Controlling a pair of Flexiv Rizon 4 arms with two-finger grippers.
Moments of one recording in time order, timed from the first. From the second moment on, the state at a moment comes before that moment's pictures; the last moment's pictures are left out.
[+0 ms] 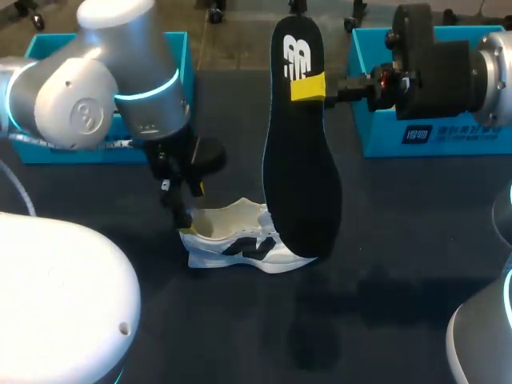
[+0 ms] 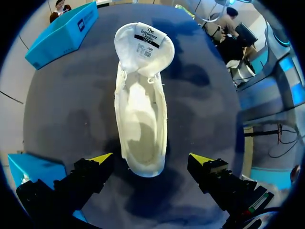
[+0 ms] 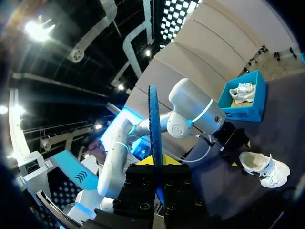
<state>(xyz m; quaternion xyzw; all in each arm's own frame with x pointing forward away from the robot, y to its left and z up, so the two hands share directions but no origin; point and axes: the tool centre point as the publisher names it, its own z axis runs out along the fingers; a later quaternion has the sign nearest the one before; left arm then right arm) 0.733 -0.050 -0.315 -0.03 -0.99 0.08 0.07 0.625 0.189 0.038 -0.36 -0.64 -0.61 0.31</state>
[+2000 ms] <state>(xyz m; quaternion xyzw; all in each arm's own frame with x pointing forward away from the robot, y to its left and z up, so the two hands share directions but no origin) 0.793 -0.136 -0.378 0.00 -1.00 0.07 0.05 0.625 0.189 0.038 -0.36 -0.64 -0.61 0.31</state>
